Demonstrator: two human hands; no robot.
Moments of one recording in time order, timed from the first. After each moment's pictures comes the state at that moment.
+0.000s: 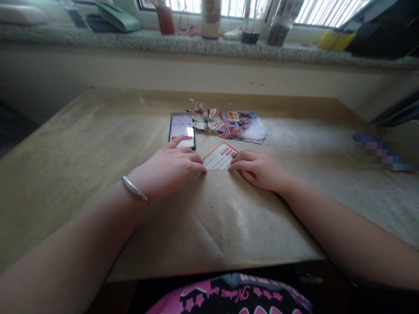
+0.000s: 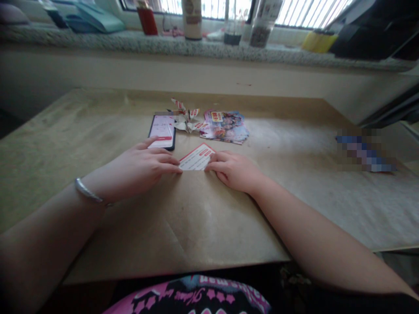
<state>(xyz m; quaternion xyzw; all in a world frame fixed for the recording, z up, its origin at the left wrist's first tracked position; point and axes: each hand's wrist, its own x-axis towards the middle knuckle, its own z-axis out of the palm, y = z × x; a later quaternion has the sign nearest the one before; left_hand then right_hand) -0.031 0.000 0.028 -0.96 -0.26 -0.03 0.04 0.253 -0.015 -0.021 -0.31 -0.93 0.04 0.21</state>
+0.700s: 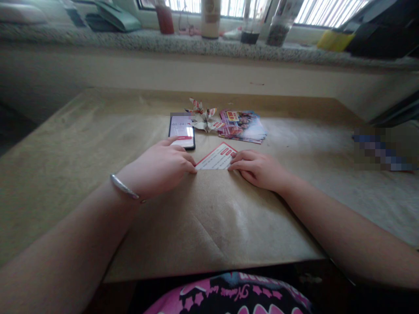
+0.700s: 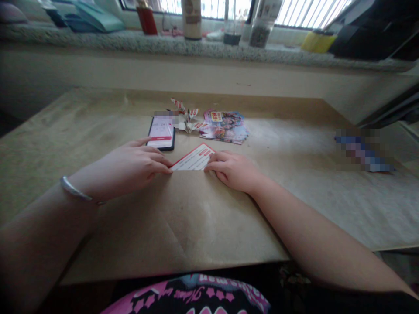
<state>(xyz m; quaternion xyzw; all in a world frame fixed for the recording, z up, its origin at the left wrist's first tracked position) -0.045 0.005 0.030 -0.96 -0.26 -0.03 0.03 0.254 -0.015 -0.022 -0.32 -0.92 0.05 0.21</state>
